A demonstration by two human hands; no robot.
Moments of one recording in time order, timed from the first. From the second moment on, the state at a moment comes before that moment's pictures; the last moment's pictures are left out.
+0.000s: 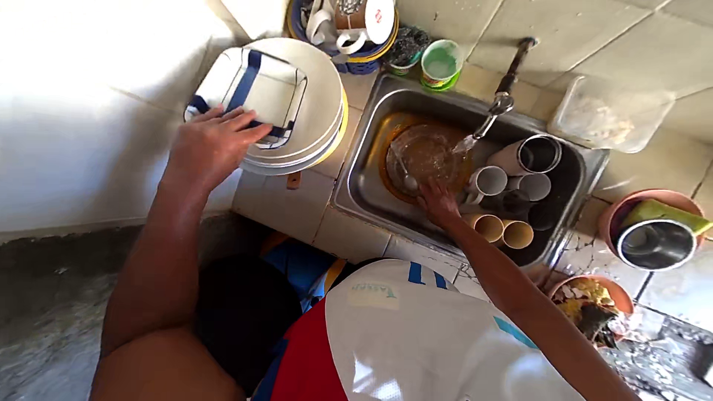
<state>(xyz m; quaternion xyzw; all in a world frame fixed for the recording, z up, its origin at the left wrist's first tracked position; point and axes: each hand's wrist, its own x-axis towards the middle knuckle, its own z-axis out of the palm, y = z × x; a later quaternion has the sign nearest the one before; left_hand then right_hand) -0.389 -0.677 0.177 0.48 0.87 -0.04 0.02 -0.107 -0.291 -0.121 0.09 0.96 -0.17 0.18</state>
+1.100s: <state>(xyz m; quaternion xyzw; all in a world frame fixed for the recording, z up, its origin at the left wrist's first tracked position) -0.327 -0.595 0.201 0.39 0.91 0.10 0.02 -0.187 -0.180 -0.076 0.38 0.63 -0.66 0.17</state>
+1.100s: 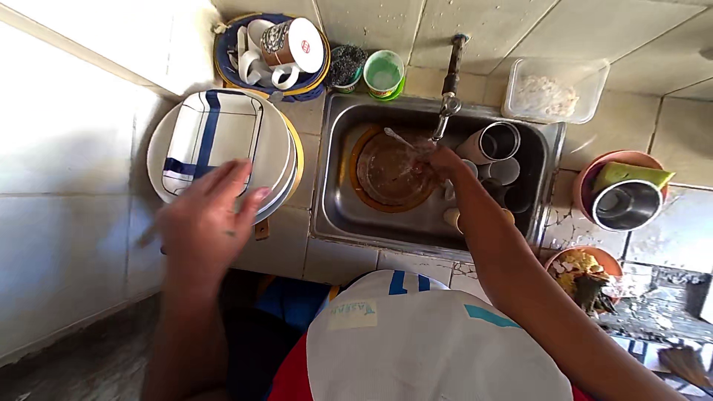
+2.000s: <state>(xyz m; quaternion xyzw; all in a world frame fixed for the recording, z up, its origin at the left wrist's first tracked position) -0.256 -0.296 -0.060 -0.03 0.72 0.54 0.44 -0.192 -0.265 -0.080 0.44 0.49 -0.75 -0.09</state>
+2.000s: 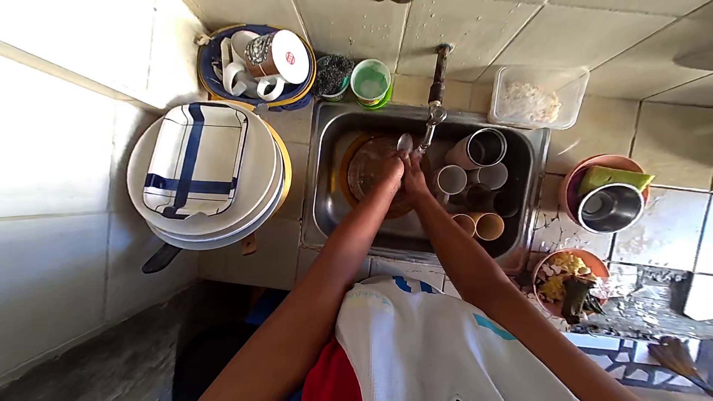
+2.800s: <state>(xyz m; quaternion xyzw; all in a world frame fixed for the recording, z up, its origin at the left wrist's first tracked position) -0.290 -0.296 -0.091 0.06 0.65 0.54 0.53 -0.144 -0.253 -0.046 0.50 0.43 -0.75 0.10</state>
